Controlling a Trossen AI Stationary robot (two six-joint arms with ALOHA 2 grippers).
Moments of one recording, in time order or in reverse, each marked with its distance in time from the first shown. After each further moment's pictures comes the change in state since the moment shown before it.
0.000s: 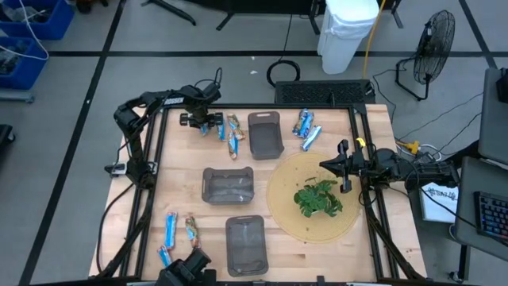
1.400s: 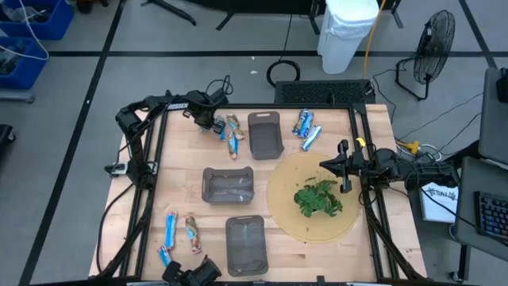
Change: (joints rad) left arm -0.115 -0.021 -0.001 0.006 -0.232 0.370; right arm 0.000 0.000 0.000 0.000 0.000 0.000
